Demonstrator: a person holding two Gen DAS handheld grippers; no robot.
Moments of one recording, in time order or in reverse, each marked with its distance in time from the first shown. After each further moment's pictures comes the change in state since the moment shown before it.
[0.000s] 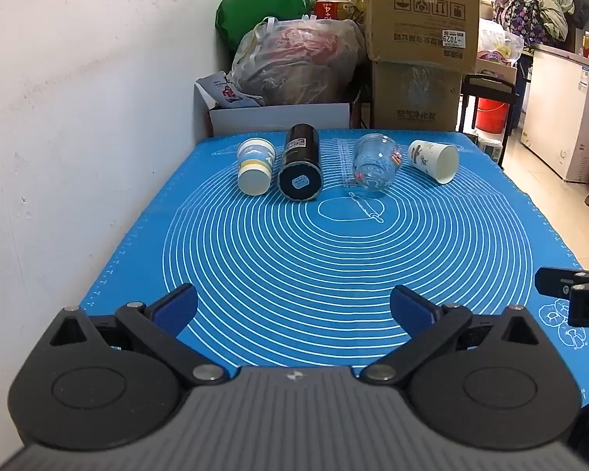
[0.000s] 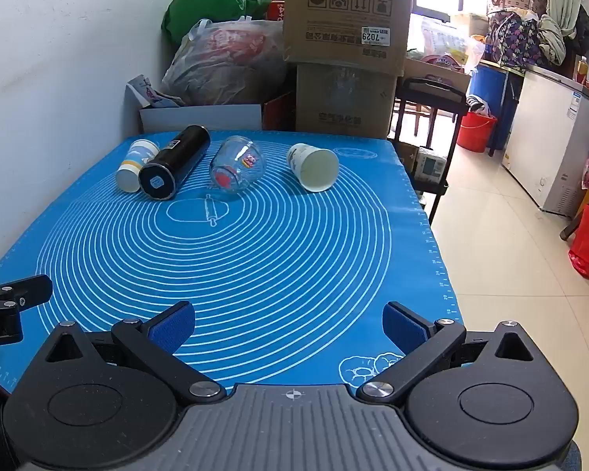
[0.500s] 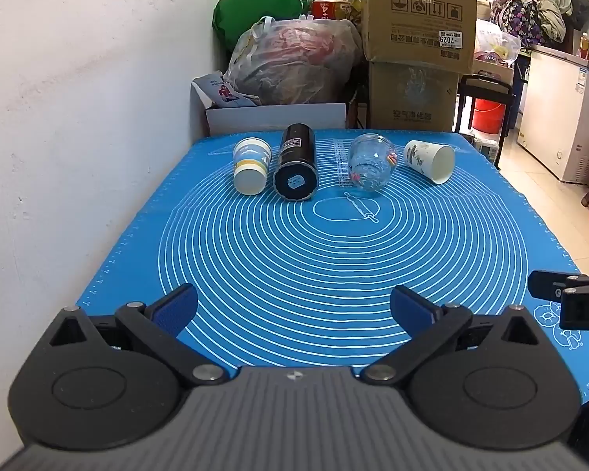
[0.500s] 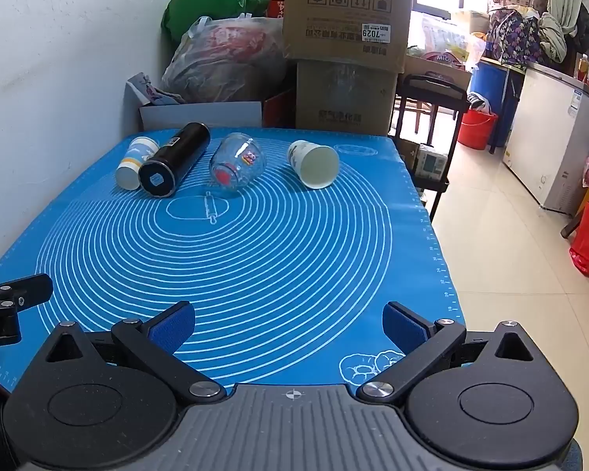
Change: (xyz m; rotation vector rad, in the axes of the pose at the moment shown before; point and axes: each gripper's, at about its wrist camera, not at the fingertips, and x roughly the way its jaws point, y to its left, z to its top) left arm -0.011 -0.008 0.004 -0.003 0.006 -0.002; right arm 0.002 0.000 -0.001 -0.001 0.005 0.001
